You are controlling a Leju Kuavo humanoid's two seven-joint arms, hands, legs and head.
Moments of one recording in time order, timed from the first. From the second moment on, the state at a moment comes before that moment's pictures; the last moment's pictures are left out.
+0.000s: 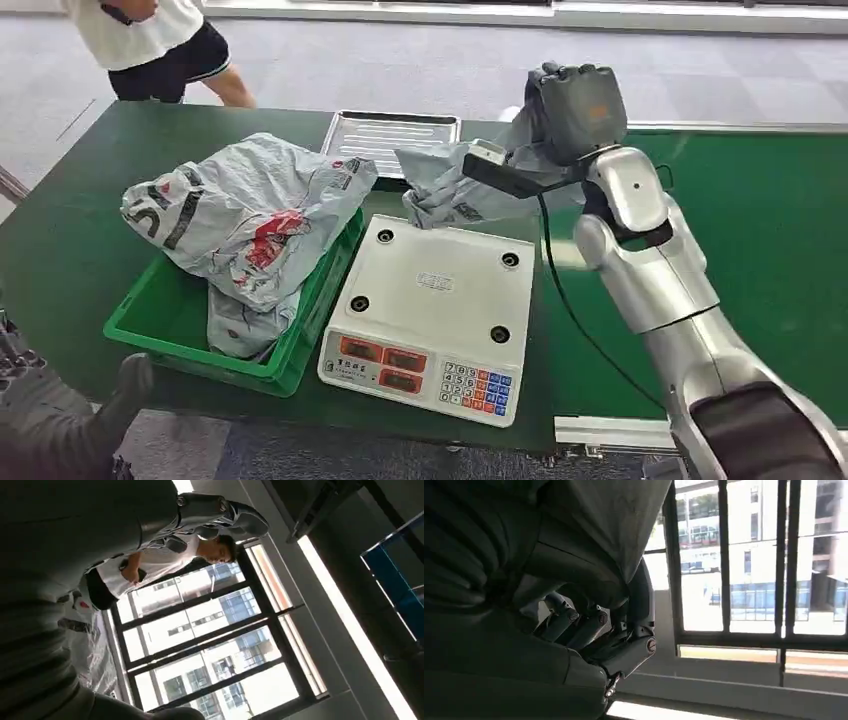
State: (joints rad) left arm 0.25 -0.15 -0.07 -2.13 -0.28 0.26 -0.70; right arm -0.85 -0.15 0.46 -1.09 1.34 -0.18 -0.13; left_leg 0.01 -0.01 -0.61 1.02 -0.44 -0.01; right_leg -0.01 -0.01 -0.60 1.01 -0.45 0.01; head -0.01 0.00
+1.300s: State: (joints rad) left arm 0.21 -0.17 -0.14 -1.96 -0.26 0.24 -0.70; right arm -0.74 0.12 0.52 -1.26 0.80 -0.33 -0.44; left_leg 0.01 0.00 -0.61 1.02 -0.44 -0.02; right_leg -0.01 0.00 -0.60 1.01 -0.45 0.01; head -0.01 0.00
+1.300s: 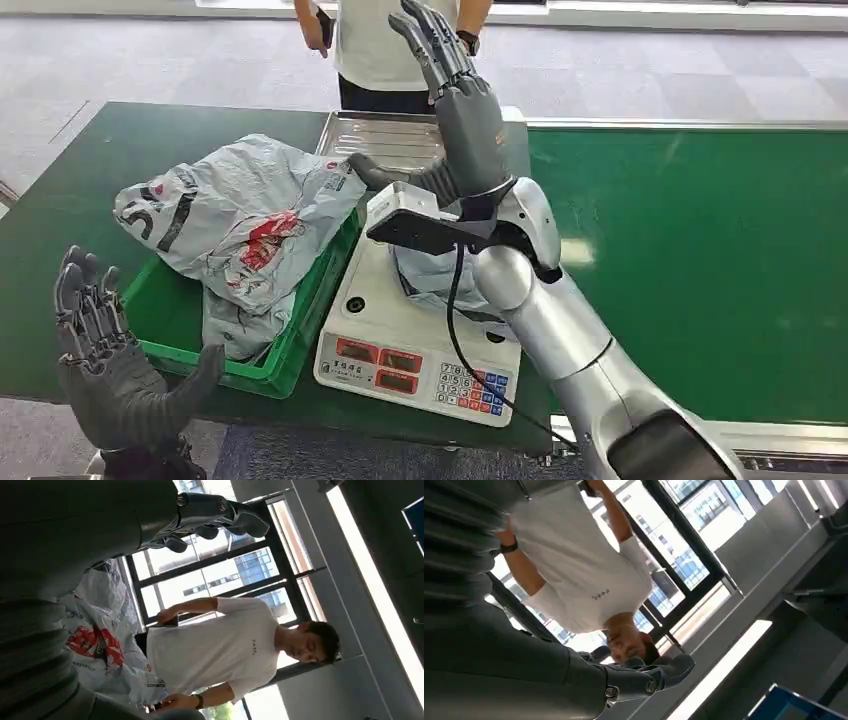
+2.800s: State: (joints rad) left arm -0.58 -0.06 -0.52 -0.70 -1.38 0.22 -0.32; right arm -0.31 0.22 0.37 -1.80 0.56 -0.61 -0.59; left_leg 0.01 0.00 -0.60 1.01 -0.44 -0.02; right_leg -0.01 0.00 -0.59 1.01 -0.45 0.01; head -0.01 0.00
